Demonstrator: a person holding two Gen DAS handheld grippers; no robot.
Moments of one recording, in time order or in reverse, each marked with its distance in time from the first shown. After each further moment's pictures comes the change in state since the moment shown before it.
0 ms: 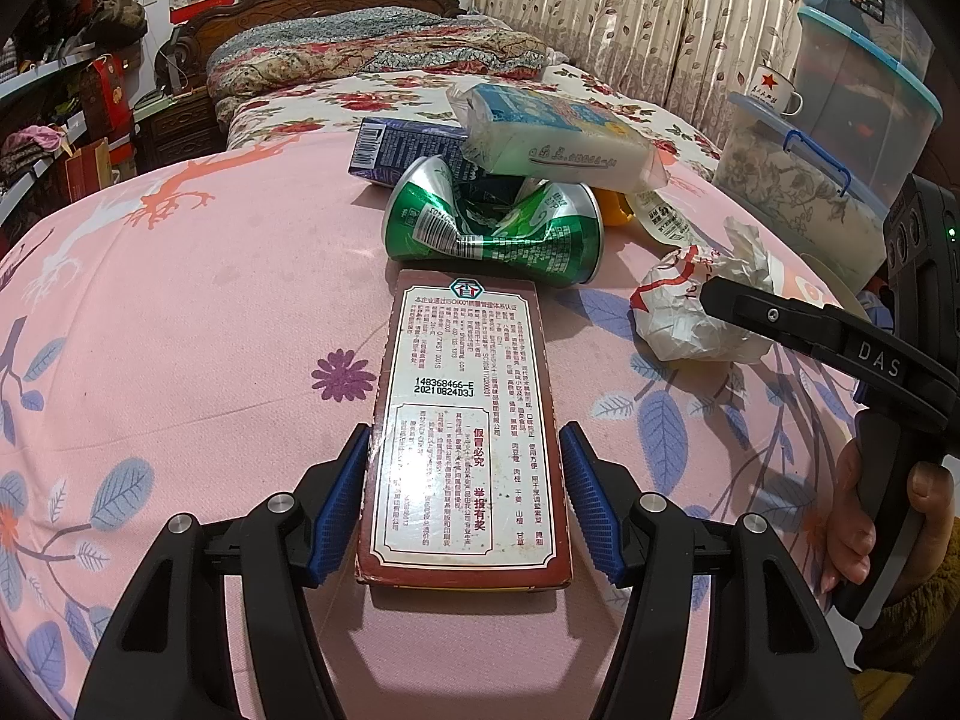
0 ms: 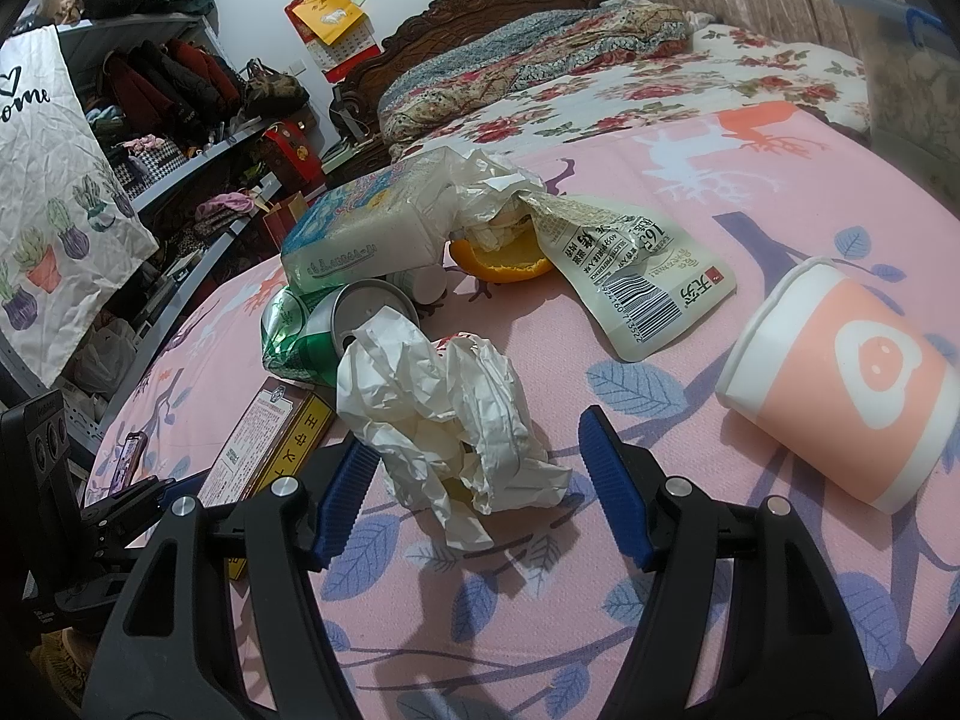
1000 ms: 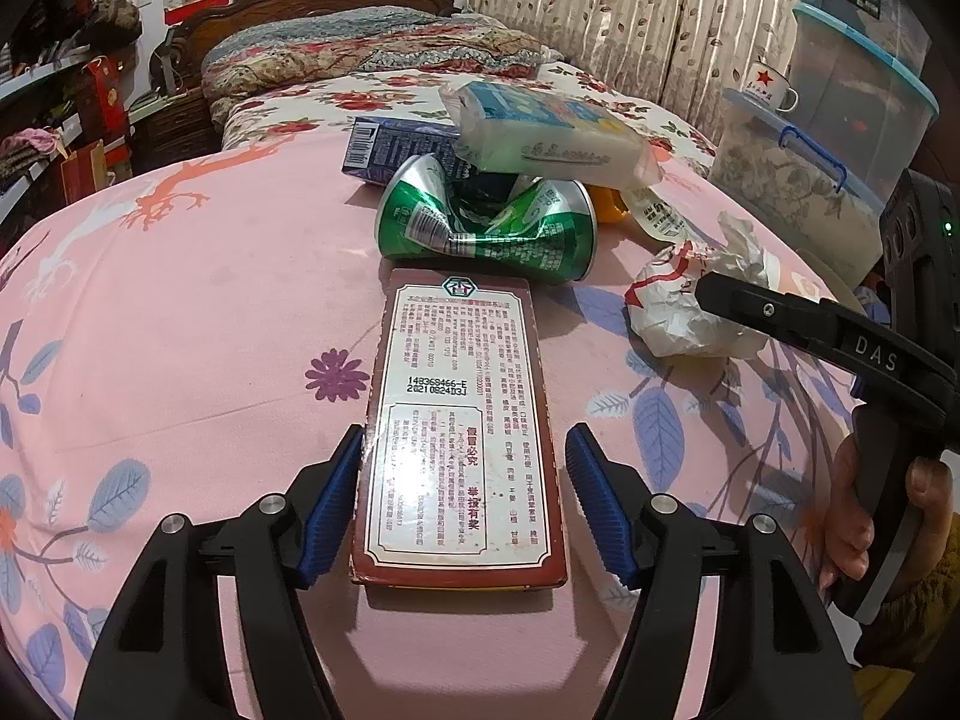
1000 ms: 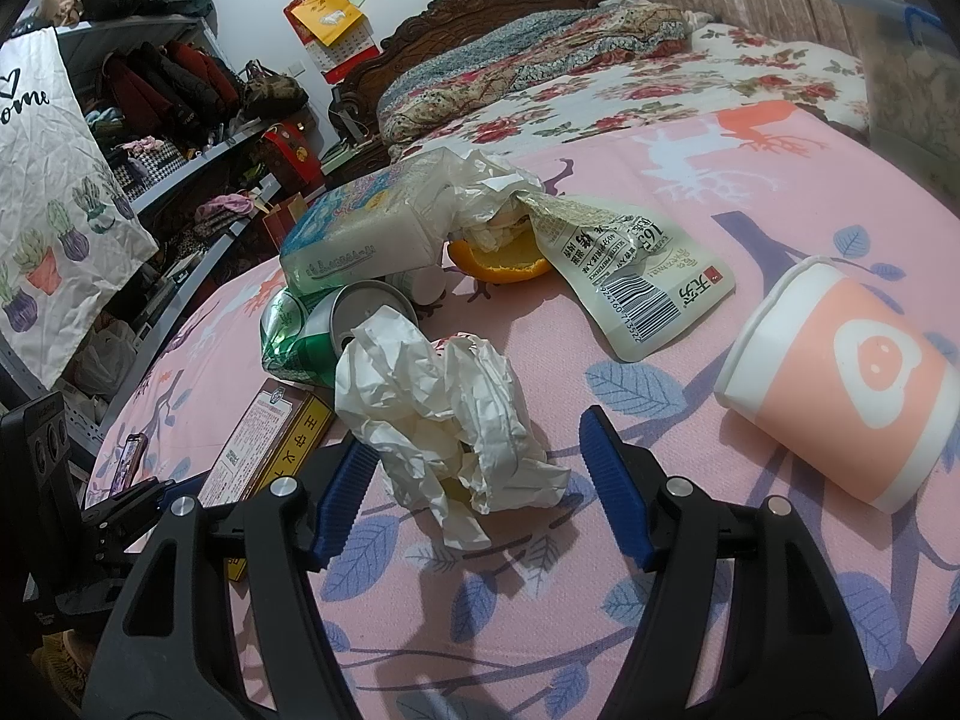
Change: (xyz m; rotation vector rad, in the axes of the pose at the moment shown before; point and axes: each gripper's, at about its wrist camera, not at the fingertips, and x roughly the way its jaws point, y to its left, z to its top) left arm 0.001 -0.002 0.001 0.015 0.006 -0.008; right arm -0.001 -0.001 0.000 0.000 0.000 0.000
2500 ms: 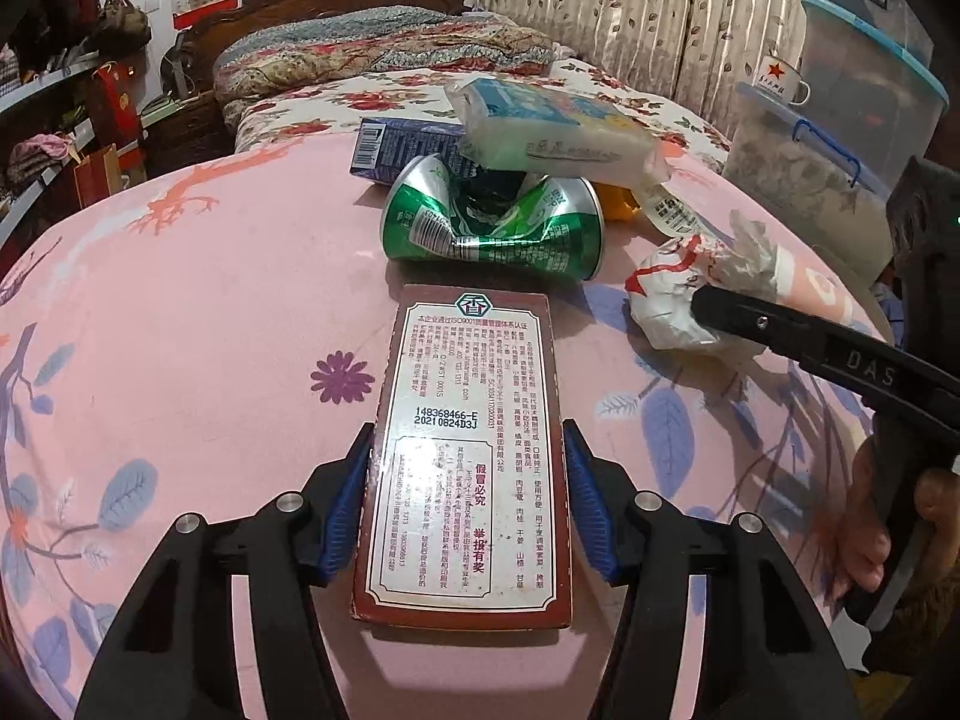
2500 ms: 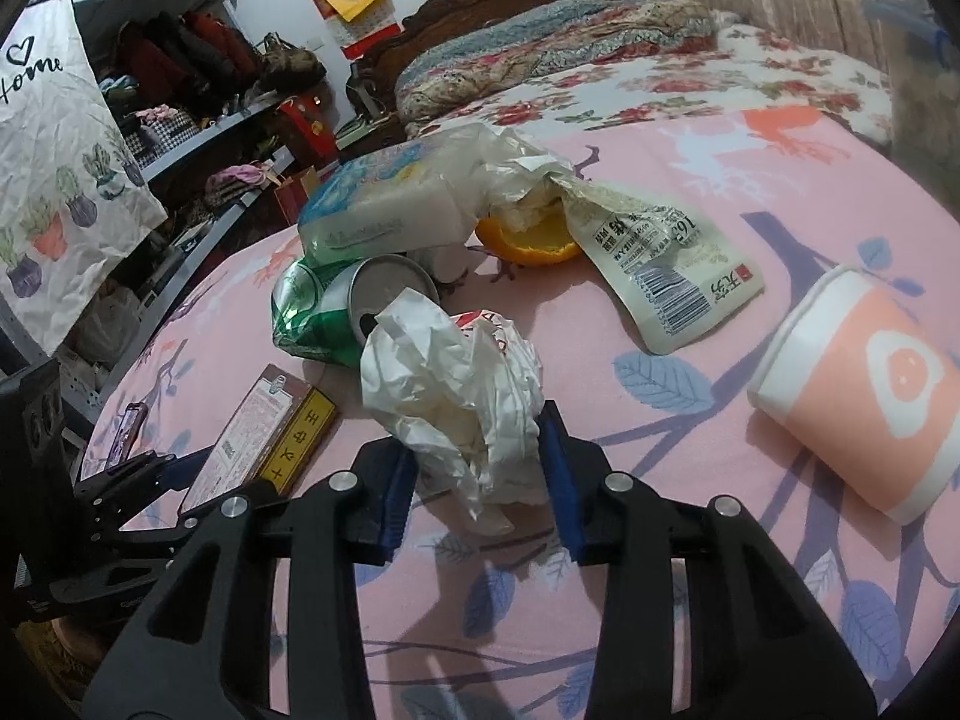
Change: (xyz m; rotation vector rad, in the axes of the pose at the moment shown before) left arm -0.002 0.006 0.001 0.006 0.004 0.041; right arm 0.003 0.005 -0.005 -0.055 0.045 0.017
